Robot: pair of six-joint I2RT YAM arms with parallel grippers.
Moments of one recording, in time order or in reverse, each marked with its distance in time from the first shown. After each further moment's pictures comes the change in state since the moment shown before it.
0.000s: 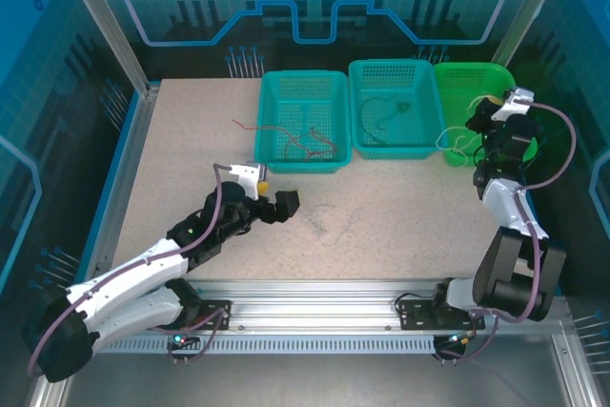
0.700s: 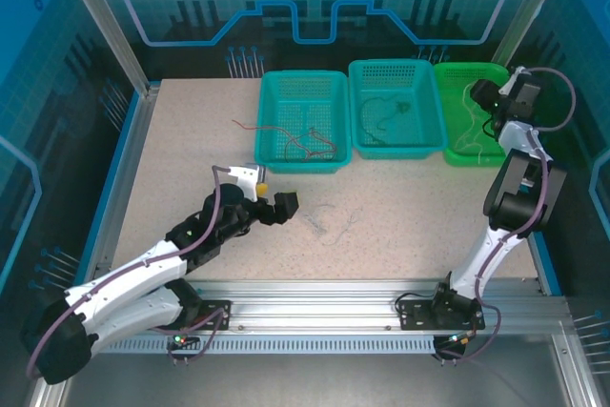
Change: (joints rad) left arm -0.001 -0.014 -0.017 0.003 -0.001 -0.001; right arm -0.056 0.586 0.632 -0.461 -0.122 0.099
